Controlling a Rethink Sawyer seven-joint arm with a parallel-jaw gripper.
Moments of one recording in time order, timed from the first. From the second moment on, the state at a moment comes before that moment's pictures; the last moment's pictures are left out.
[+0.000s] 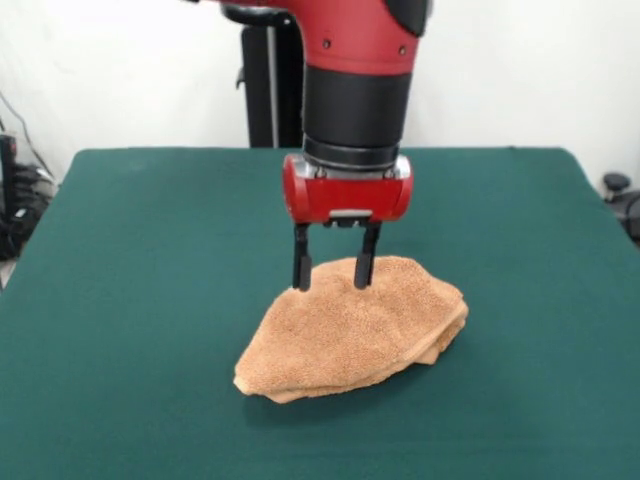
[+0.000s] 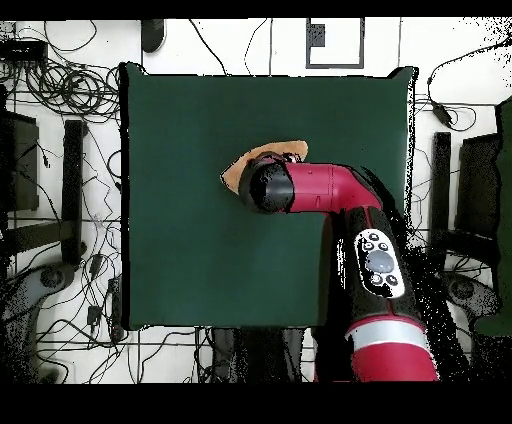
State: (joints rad) arm -0.26 -0.57 0.11 1.49 -0.28 0.44 1.57
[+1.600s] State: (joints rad) arm -0.37 -0.43 0.18 1.48 -0.28 0.30 1.57
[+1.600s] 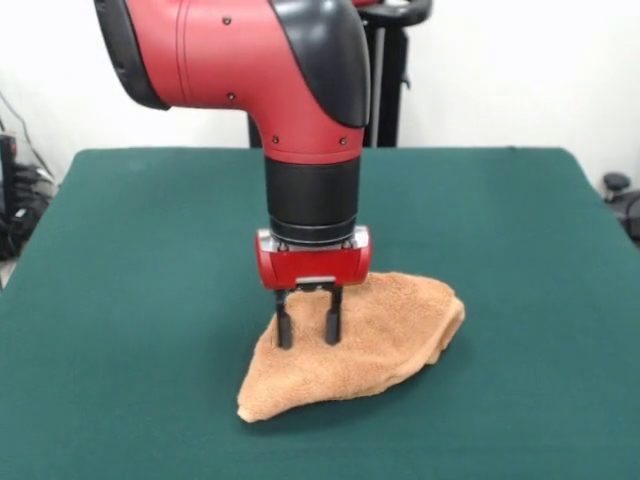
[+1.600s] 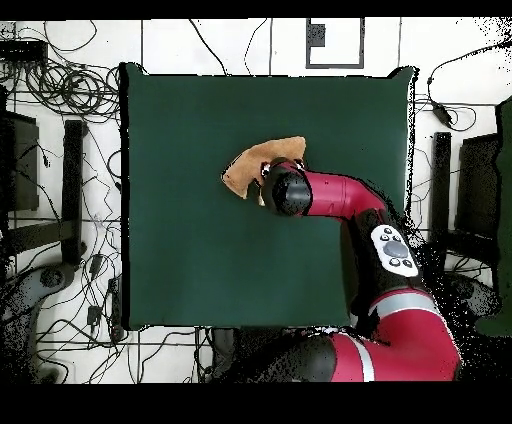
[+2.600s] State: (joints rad) arm -0.36 -0.44 0.18 1.46 -0.28 0.37 1.57
